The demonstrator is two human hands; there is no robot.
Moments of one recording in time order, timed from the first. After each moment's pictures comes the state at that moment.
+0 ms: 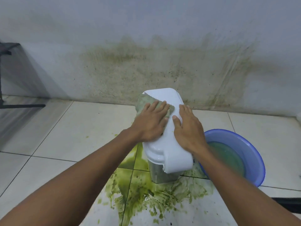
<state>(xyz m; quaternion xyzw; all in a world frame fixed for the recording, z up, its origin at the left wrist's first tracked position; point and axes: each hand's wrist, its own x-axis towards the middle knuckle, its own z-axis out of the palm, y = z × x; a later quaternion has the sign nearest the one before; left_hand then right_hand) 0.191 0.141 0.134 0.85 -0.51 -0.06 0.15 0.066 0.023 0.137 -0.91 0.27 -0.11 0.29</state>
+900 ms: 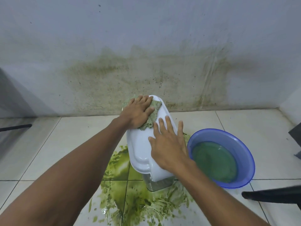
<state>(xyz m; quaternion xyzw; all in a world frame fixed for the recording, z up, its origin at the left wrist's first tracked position) 0.247 0.088 0.147 0.86 -0.49 -0.10 0.10 0.050 0.054 0.147 -0.97 0.23 0.00 0.10</state>
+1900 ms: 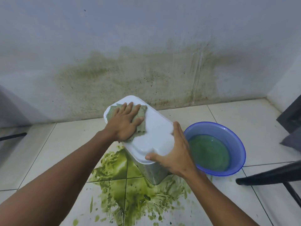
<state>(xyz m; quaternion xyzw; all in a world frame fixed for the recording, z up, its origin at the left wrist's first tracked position) 0.219 0.134 0.143 0.88 -0.46 -0.10 0.06 -0.002 0.040 0.098 -0.83 0.32 -0.19 0.42</state>
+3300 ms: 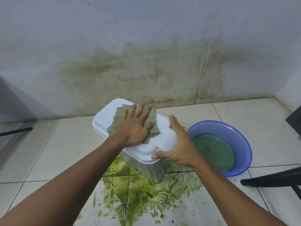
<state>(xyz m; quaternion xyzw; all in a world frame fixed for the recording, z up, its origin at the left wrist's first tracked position) 0.179 0.131 0.143 0.88 -0.47 -0.09 0.07 0.004 0.017 0.110 -0.86 0.19 -0.15 0.45</state>
